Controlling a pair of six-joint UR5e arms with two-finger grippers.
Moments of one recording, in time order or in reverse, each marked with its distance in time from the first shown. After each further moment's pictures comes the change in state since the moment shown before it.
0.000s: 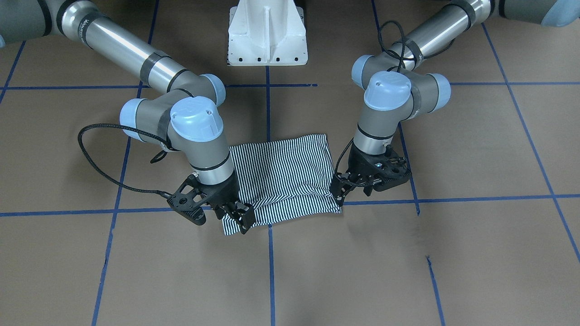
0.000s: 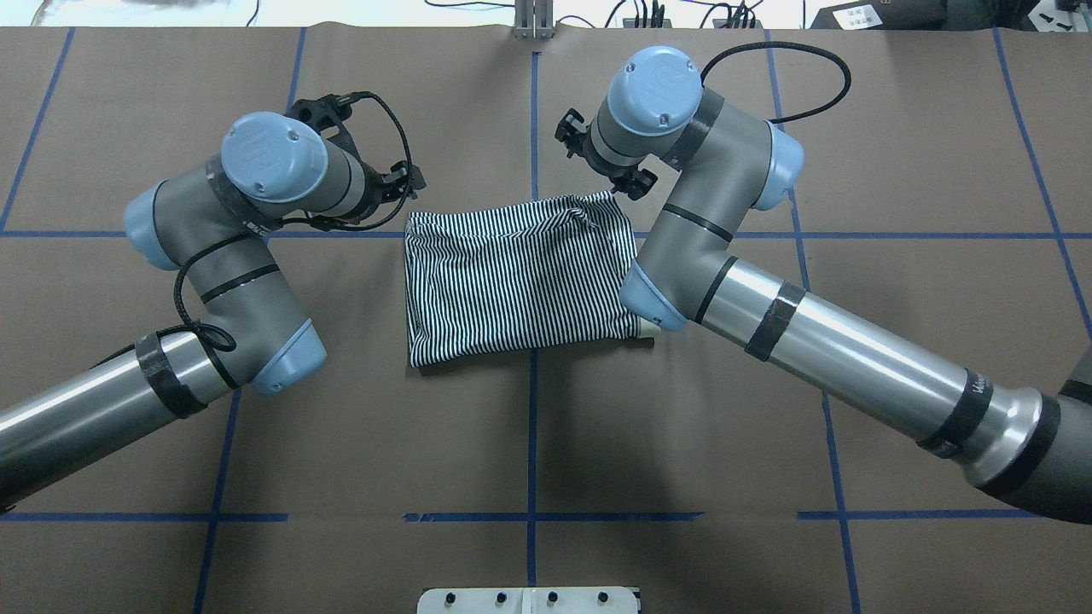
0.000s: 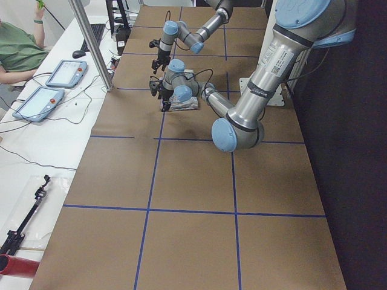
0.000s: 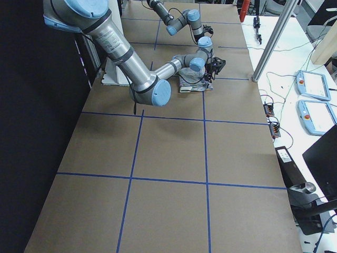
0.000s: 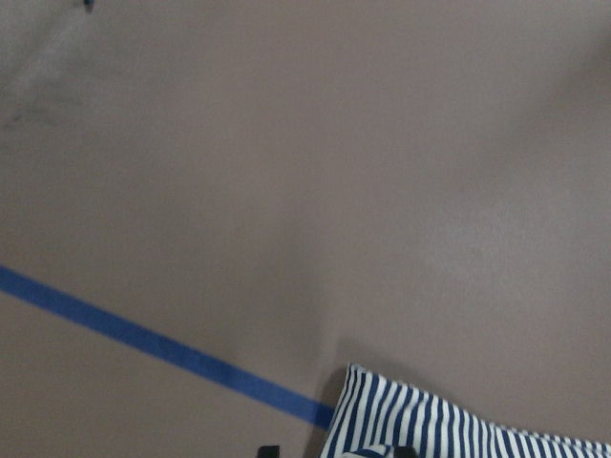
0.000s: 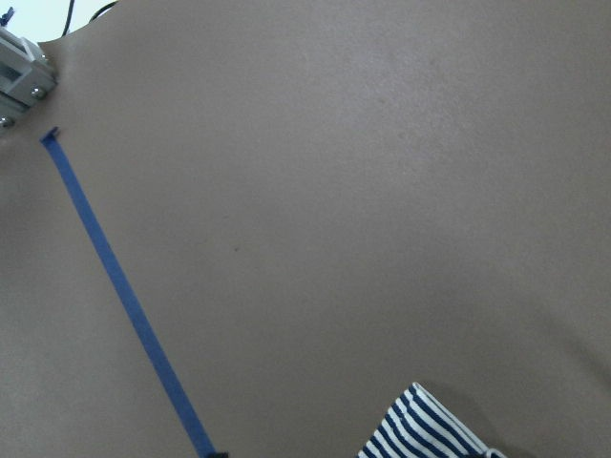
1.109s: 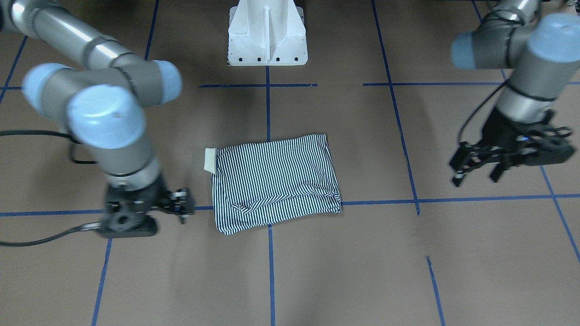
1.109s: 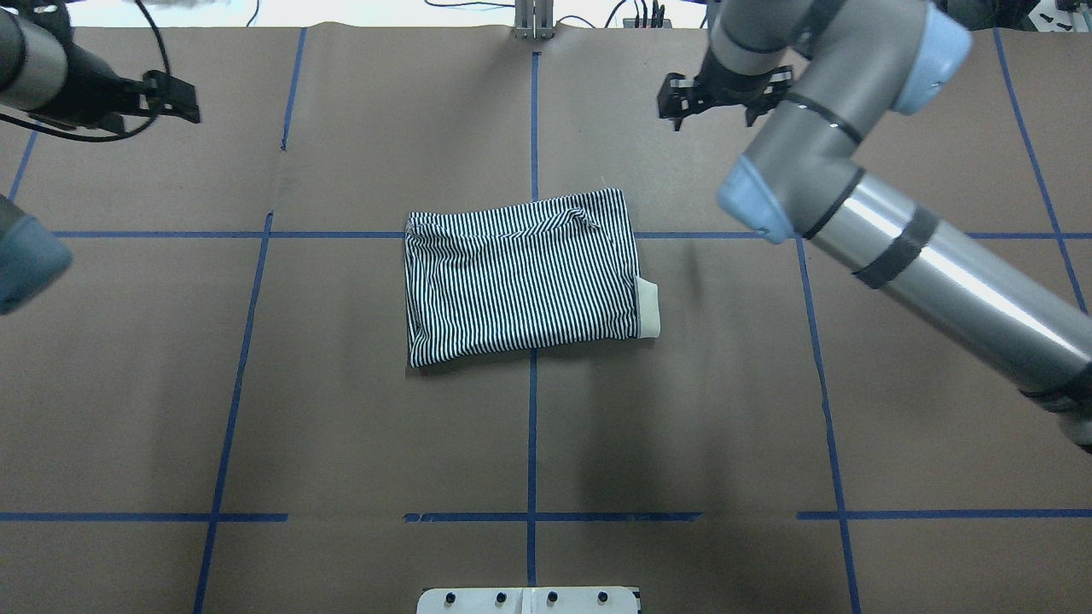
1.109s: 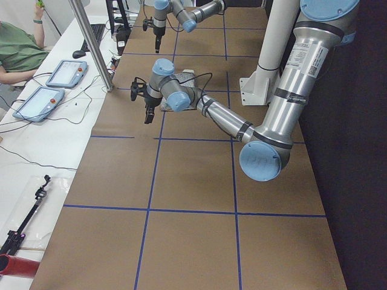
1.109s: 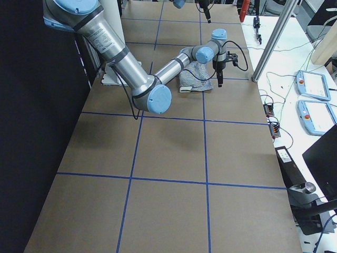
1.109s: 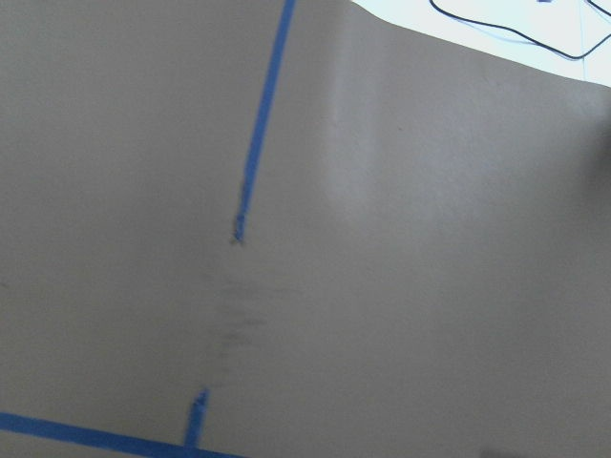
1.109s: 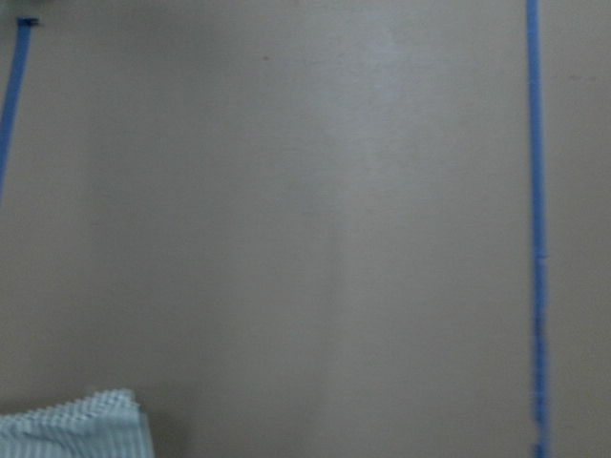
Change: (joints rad) left arm -0.402 0.312 -0.326 0.128 -0.266 0.600; right arm 0.231 -0.168 0.291 -0.423 0.204 -0.963
